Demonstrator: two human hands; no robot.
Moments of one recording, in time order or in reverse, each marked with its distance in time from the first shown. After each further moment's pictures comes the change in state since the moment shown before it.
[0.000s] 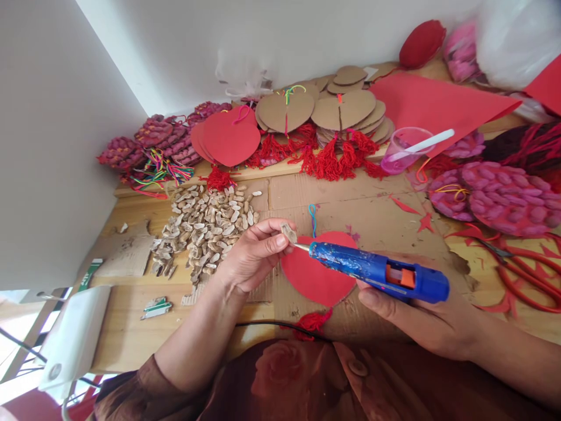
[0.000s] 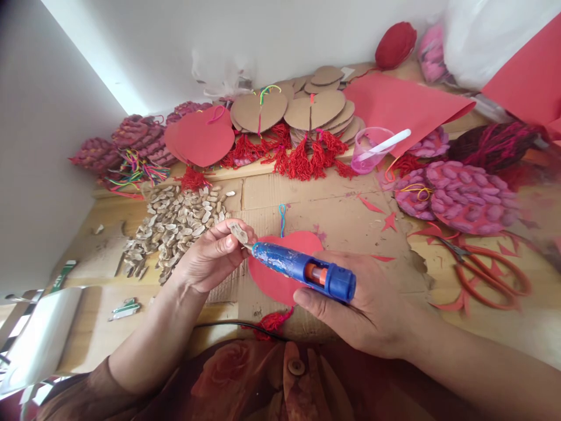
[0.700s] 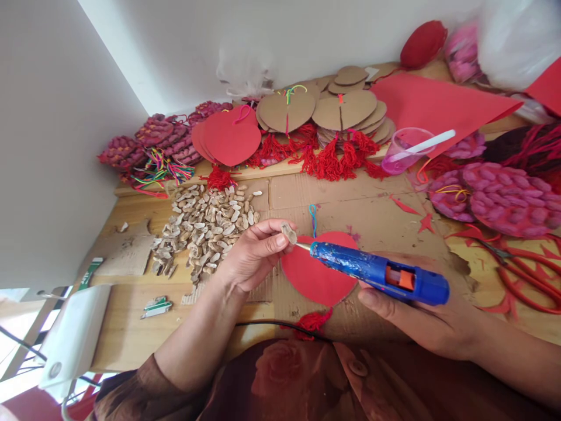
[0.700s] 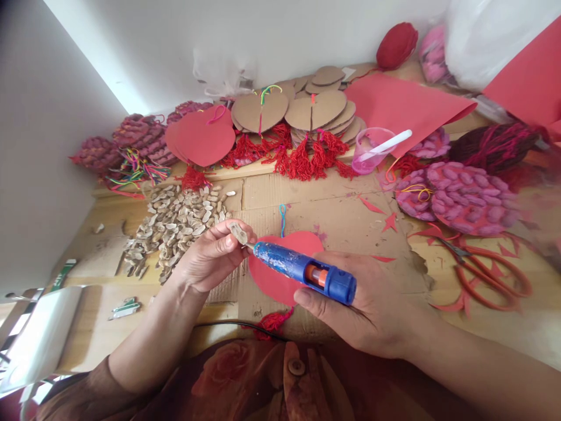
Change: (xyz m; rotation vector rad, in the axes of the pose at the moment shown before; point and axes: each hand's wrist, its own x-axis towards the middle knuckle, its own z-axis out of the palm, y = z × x) left_hand 0.002 -0.002 -0.003 -0.007 -0.008 0.012; right_hand 0.000 0.000 0.001 -0.029 -0.006 -0.009
